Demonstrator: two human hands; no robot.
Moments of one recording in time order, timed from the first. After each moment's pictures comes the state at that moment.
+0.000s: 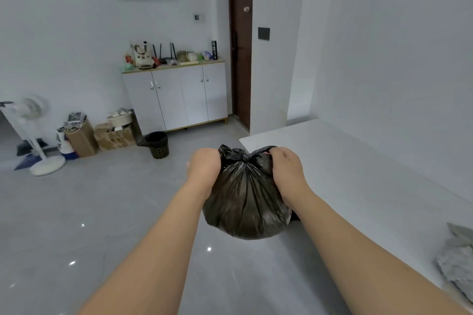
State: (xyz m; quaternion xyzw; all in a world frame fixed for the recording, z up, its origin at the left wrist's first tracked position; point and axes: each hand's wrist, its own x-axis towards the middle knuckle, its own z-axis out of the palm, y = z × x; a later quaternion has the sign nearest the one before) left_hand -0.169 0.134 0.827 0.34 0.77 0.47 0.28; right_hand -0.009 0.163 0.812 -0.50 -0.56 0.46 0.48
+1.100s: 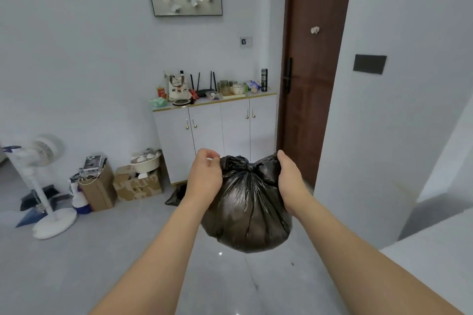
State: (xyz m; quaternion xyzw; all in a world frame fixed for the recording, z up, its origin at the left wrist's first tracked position) left_hand -0.742 0.632 0.837 0.40 0.71 0.56 0.17; right_hand -0.591 0.701 0.818 -0.42 -0.45 0.63 0.46
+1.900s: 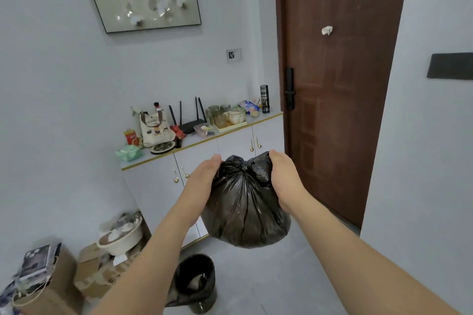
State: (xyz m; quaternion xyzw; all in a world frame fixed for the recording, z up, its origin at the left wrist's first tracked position) left_hand -1.098 1.076 0.859 0.52 0.61 0.49 0.34; right_hand -0.931 1.133 0.849 -0.46 -0.46 0.55 0.52
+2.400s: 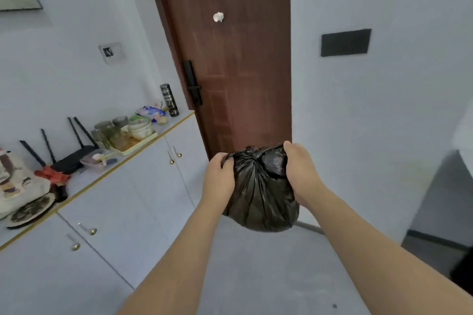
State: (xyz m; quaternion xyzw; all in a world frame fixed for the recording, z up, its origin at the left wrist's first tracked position) left_hand -1.016 1.289 0.815 0.65 0.49 0.44 0.38; right_hand -0.869 1.225 0.828 -0.62 -0.29 0.36 0.64
